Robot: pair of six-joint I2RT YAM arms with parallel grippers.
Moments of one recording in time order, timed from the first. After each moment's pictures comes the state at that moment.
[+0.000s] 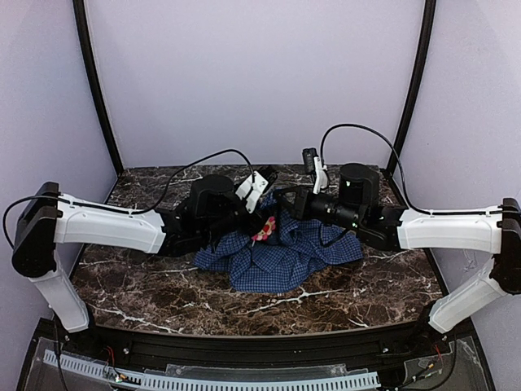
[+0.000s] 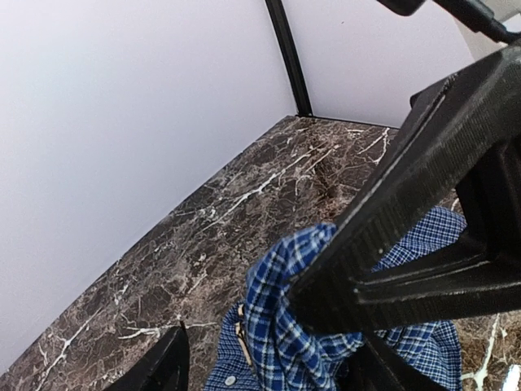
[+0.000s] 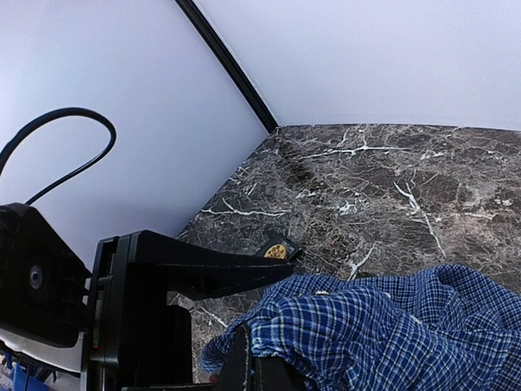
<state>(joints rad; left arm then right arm) -1.03 1.70 1.10 0.39 -0.29 0.24 0.85 1.39 0.85 0.40 -0.10 0.52</state>
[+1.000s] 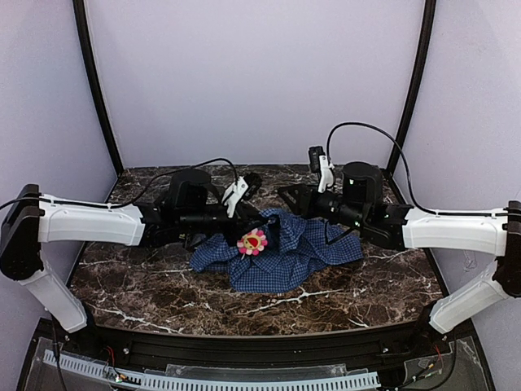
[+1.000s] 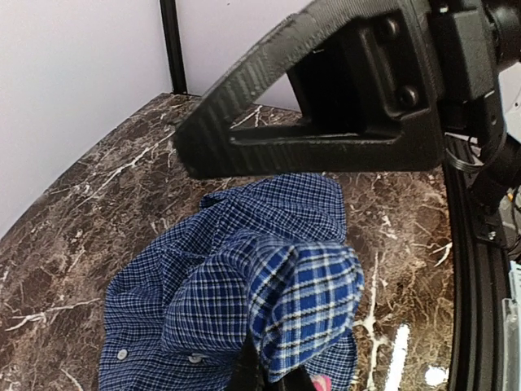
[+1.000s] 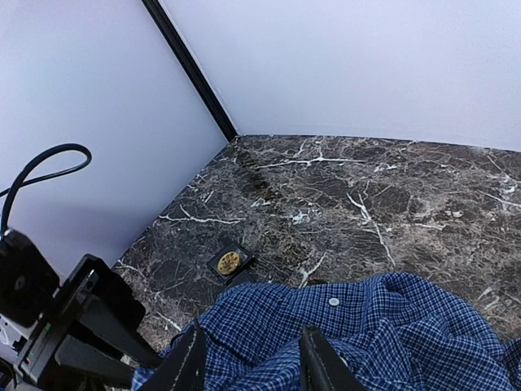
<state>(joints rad) -0.92 1.60 1.03 0.24 0.23 0.10 0.83 1.36 0.86 0.34 0.01 0.44</state>
